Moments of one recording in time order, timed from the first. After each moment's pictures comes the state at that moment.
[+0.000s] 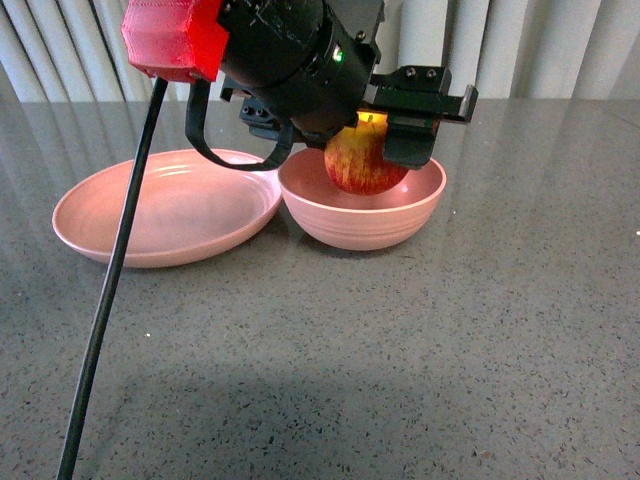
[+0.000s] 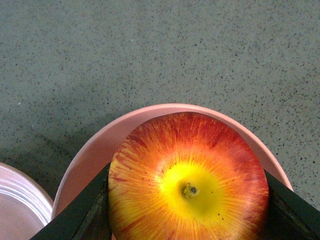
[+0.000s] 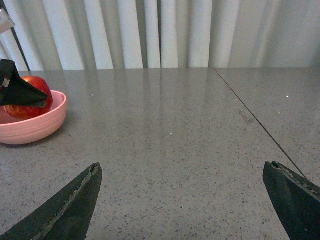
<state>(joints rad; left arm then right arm) -0.52 1.91 1.40 -0.09 -0.01 0.00 0.00 0.00 0.01 0.00 0.00 0.01</state>
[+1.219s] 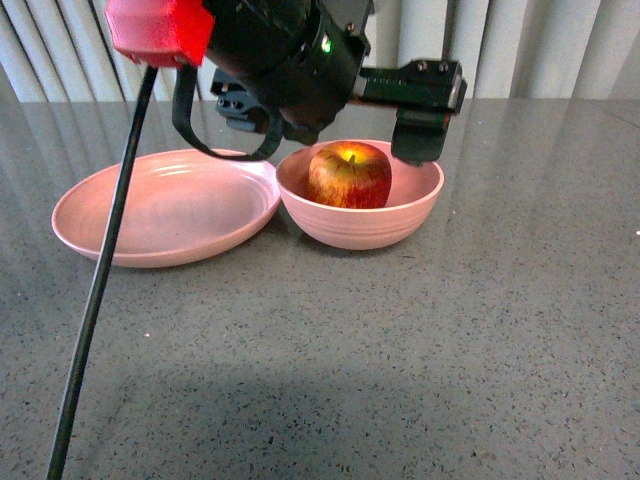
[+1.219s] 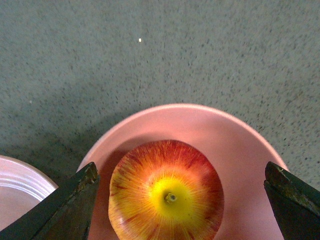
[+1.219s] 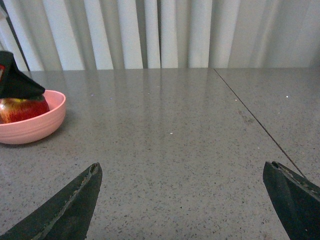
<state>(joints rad) -0.51 1.89 1.41 -0.12 -0.01 -0.01 0.00 0.00 0.01 0.00 0.00 0.01</state>
